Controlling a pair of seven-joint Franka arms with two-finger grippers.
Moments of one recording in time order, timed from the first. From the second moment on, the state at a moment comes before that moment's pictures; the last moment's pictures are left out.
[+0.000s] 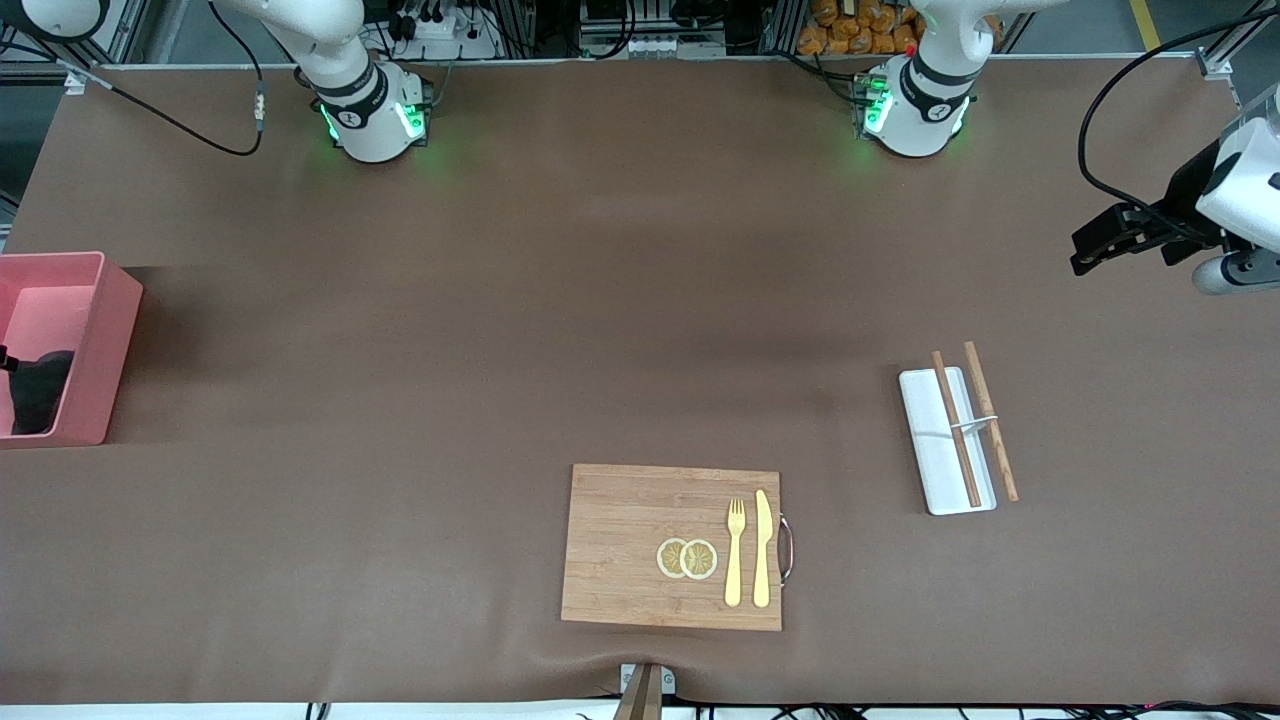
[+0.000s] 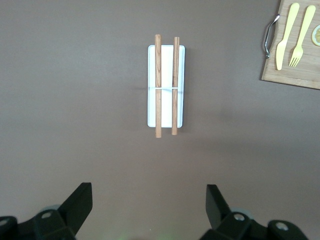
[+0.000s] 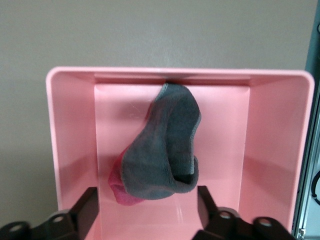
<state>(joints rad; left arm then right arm) 0.04 0.01 -0.14 -1.55 0.02 1.53 -0.19 -0.65 0.65 -0.07 -1.43 -0.02 2.06 -0.75</state>
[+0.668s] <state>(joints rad) 0.04 0.01 -0.14 -1.55 0.02 1.53 -0.19 -0.42 0.45 -0.04 -1.40 -0.01 1.75 -0.50</state>
